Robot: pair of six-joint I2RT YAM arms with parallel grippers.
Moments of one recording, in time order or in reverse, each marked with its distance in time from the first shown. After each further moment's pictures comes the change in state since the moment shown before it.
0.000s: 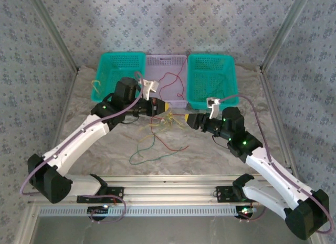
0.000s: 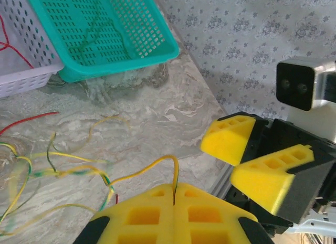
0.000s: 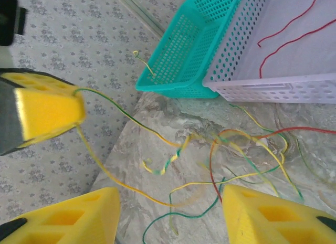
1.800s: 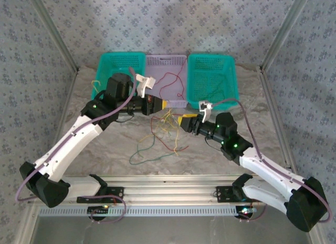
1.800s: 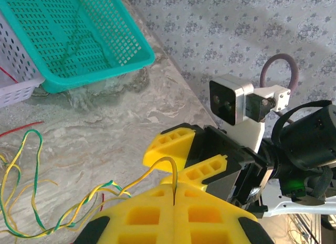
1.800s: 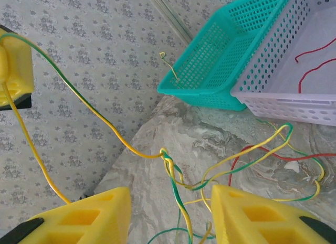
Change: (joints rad) left arm 0.001 -0.040 0.101 -0.107 0.055 0.039; right arm 0.087 0.068 -0.110 0.311 0.027 -0.029
